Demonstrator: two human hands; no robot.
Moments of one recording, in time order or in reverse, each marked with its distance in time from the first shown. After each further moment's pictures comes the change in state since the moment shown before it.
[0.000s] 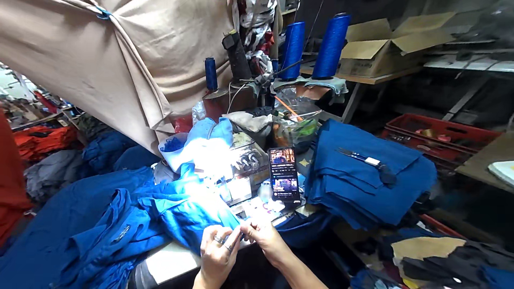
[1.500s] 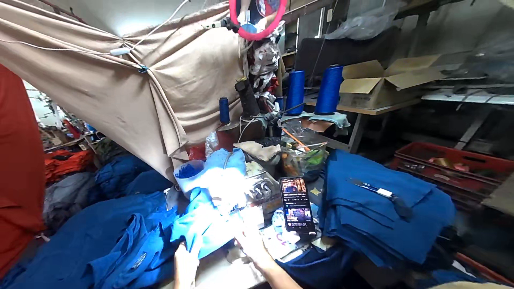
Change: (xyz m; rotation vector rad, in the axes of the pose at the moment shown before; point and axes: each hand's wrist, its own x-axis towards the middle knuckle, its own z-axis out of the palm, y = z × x) left_hand 0.044 -0.070 -0.059 -0.227 -0.023 -1.318; right_hand 0.077 0.000 0.047 -0.503 0.124 0.015
